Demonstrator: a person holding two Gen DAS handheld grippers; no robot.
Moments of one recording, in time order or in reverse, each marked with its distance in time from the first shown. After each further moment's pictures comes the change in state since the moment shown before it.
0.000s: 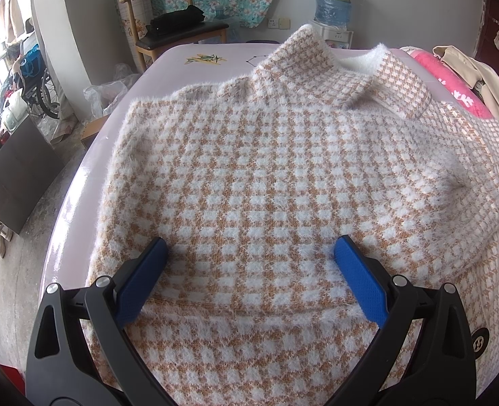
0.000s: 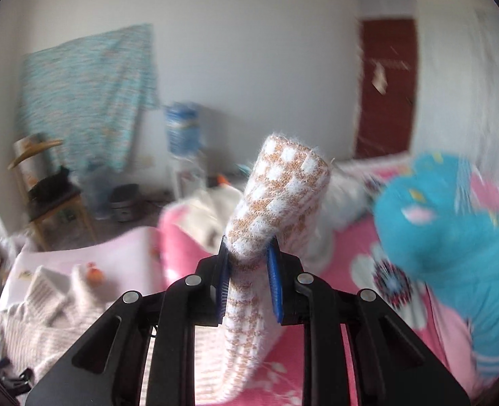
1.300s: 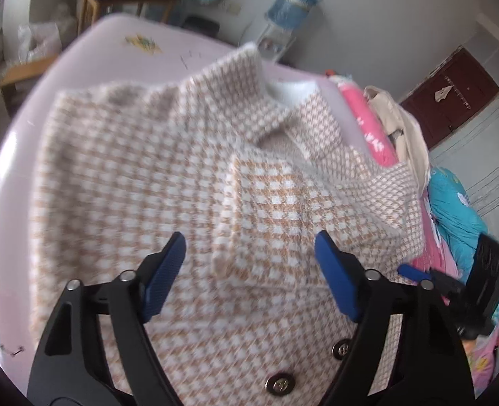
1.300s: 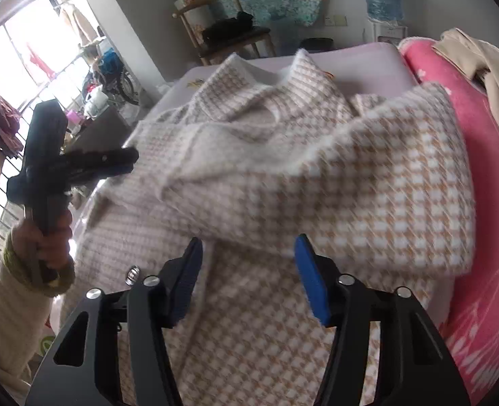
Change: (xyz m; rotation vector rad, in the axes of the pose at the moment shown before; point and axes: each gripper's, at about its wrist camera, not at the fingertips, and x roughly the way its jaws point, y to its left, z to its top) left arm 0.005 0.004 0.052 -0.202 0.137 -0.515; right arm 0.033 0.145 -0.194 -0.191 0.620 0.691
